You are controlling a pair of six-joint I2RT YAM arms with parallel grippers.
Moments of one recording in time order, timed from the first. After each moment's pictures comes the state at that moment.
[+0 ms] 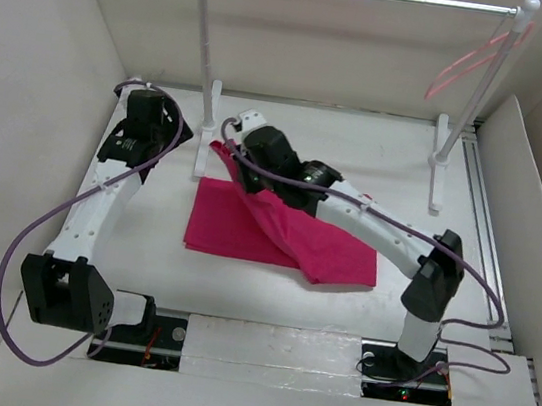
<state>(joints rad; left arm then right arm) -0.09 1.29 1.22 -0.53 -0.18 -0.65 0.96 1.82 1.77 -0.50 0.25 0.23</state>
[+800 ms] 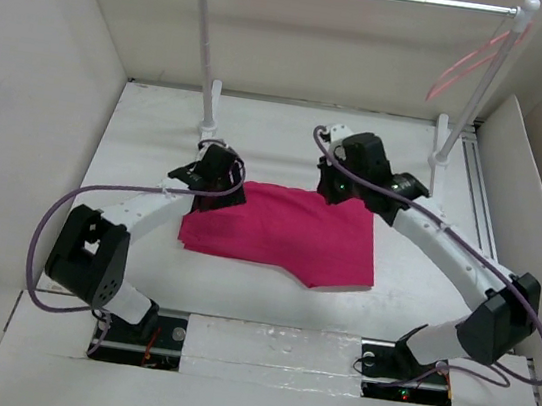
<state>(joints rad) -0.46 1.44 0.97 -0.41 -0.16 -0.69 0.64 1.46 1.30 -0.54 -0.03 0.09</state>
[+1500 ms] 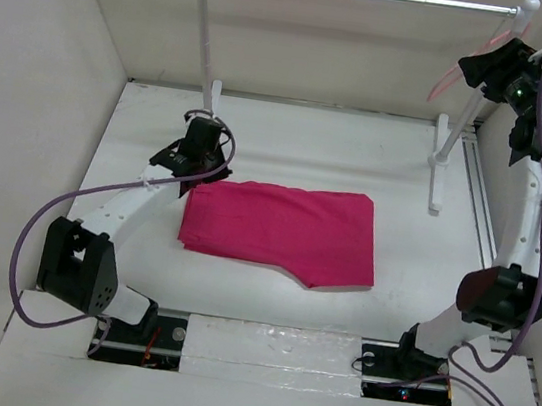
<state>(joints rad) -0.36 1.41 1.07 -0.46 -0.15 -0.66 -0.21 1.61 1.94 -0.30 -0.52 0.44</state>
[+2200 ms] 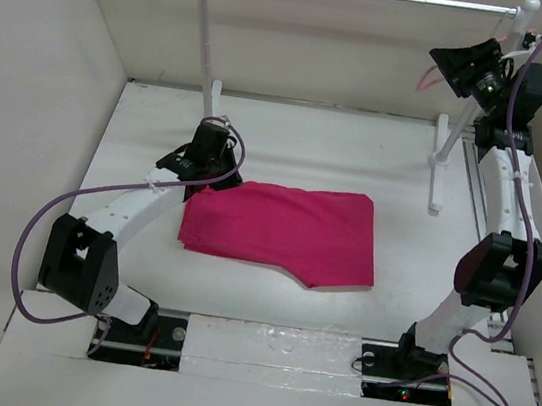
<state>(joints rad) -0.40 1.41 1.06 -0.41 0.03 -0.64 -0.16 1.75 1.78 0.11 -0.59 0.88</state>
